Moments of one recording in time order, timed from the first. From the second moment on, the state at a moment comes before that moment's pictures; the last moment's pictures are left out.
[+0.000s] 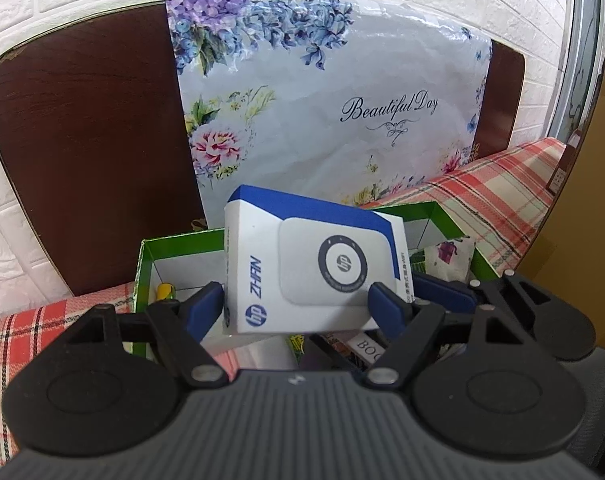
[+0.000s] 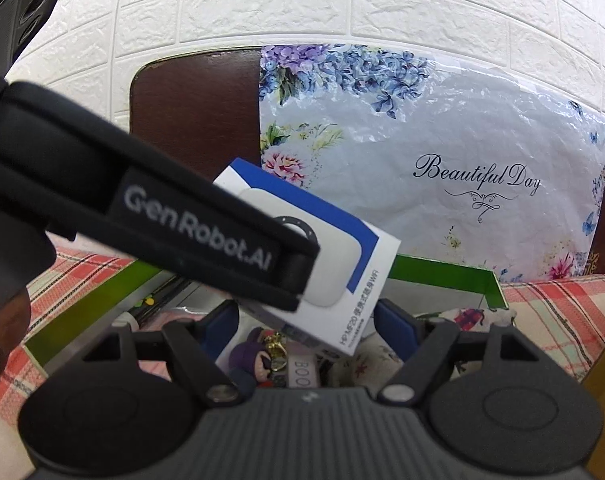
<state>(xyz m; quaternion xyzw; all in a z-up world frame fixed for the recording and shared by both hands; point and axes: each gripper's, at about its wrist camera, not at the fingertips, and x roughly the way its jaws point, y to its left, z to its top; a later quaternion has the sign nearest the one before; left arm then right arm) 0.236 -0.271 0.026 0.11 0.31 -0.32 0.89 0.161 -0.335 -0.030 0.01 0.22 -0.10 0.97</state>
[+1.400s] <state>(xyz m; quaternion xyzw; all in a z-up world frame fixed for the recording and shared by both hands) 0.114 -0.216 0.067 0.14 0.26 -0.21 0.93 0.027 -0.323 0.012 0.11 0.15 -0.14 0.97</state>
